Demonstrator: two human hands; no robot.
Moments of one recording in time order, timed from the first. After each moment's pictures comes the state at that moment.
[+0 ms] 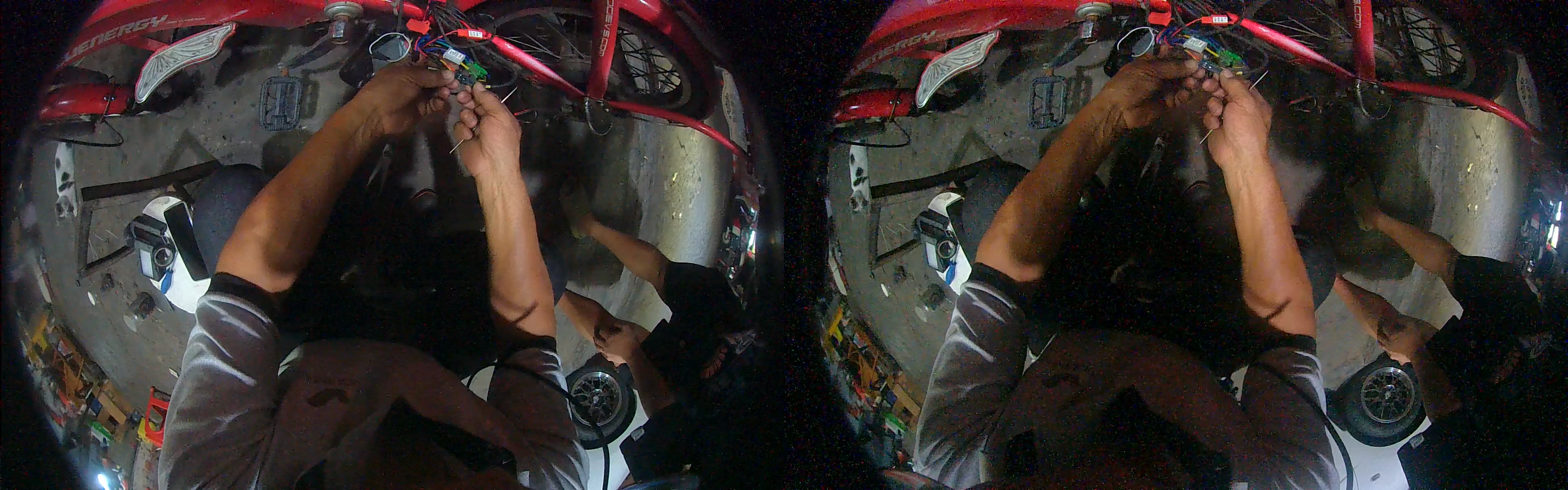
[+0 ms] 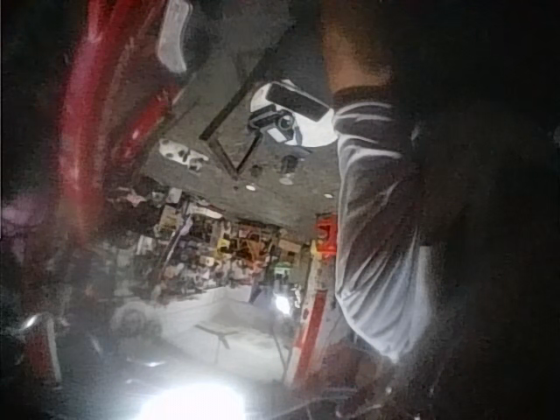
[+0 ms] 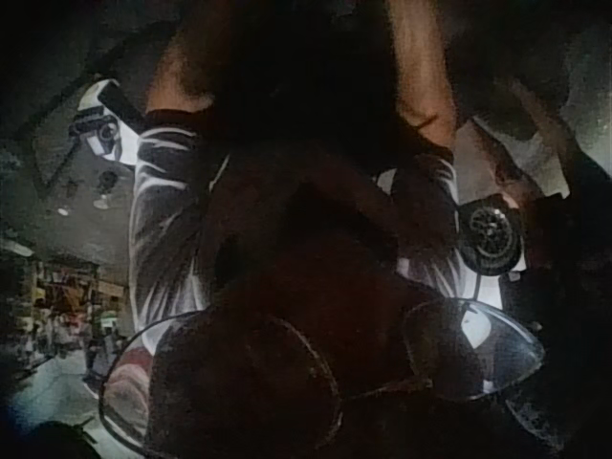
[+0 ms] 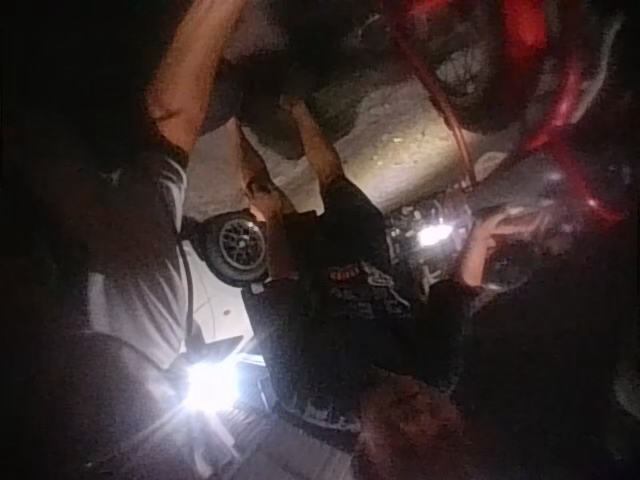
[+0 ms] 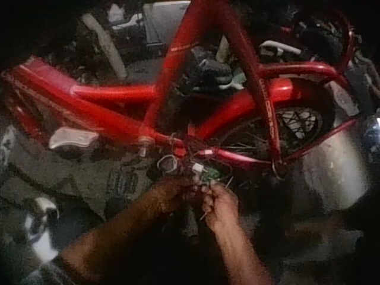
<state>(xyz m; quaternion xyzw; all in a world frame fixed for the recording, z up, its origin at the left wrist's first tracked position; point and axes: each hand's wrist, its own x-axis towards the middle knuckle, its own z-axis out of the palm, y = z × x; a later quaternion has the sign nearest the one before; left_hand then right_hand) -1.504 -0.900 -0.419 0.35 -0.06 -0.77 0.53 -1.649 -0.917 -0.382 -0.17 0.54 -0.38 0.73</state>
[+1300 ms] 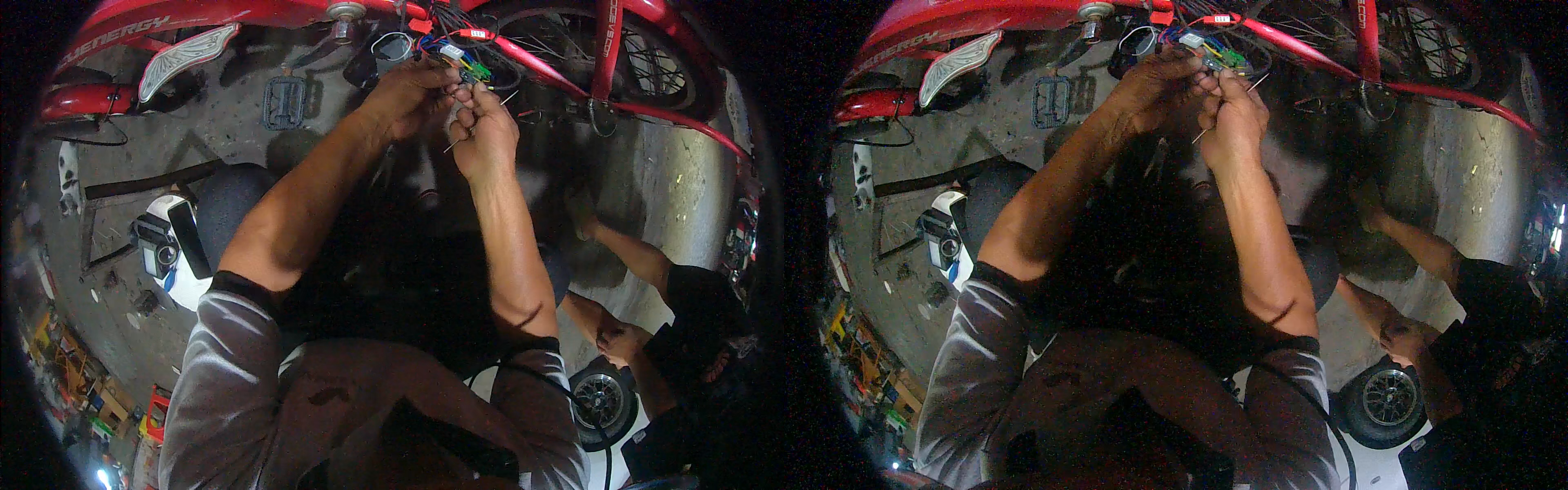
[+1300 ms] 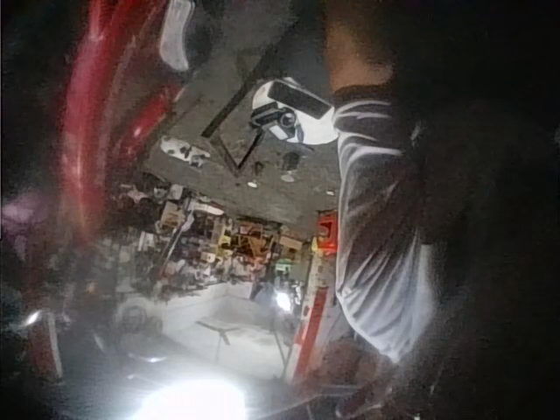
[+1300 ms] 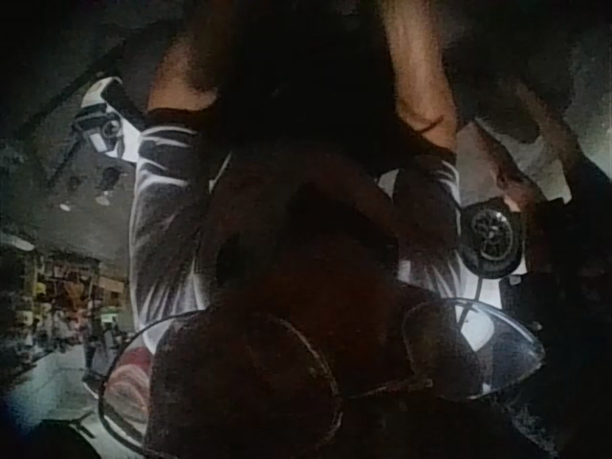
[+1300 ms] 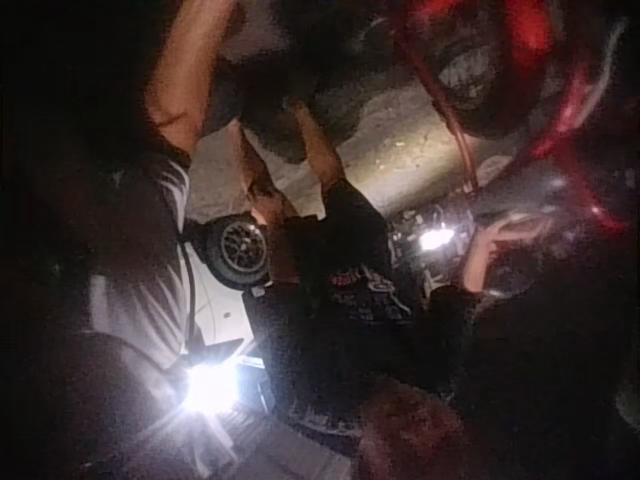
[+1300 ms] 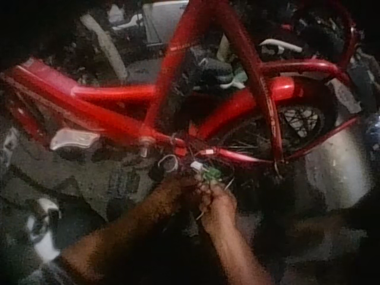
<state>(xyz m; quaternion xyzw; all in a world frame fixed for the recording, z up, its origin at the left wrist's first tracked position) -1.516 -0.900 -0.419 0.34 -0.05 -0.74 0.58 -1.638 -0.911 -0.382 -0.16 0.53 -0.41 0.72</state>
